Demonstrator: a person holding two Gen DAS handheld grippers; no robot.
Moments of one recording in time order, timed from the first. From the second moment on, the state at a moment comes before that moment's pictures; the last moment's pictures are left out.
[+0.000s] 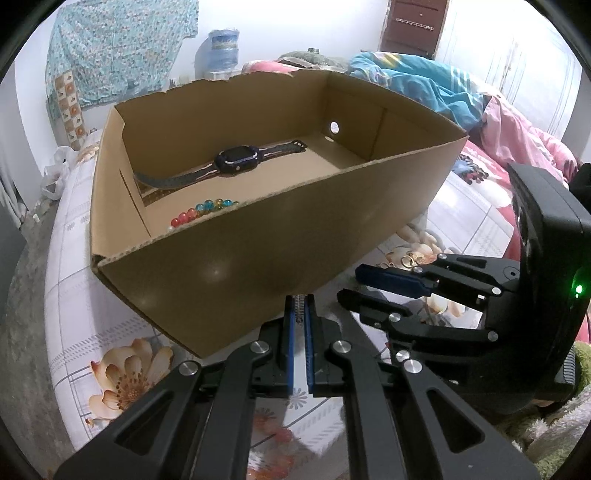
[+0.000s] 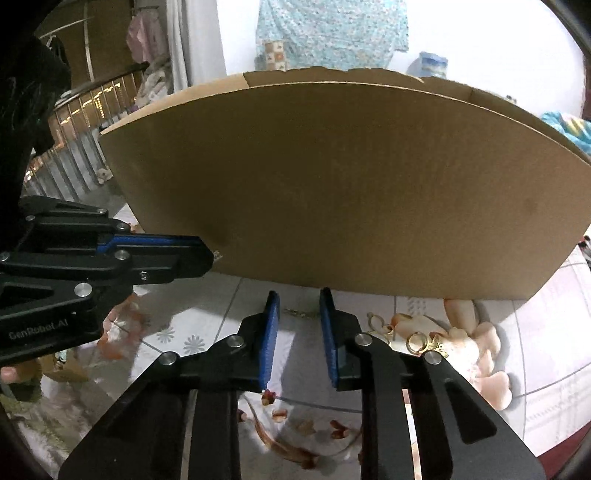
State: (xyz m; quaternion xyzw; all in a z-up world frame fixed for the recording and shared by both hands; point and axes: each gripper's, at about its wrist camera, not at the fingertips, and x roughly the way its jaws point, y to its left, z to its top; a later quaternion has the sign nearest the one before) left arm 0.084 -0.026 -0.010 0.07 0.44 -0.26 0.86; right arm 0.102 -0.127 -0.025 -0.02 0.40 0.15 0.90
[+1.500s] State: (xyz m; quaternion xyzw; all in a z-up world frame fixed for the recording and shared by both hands) left arm 0.079 -0.020 -0.014 0.07 0.44 -0.26 0.86; right arm 0.088 -0.124 -0.025 -0.05 0.41 0.16 0.90
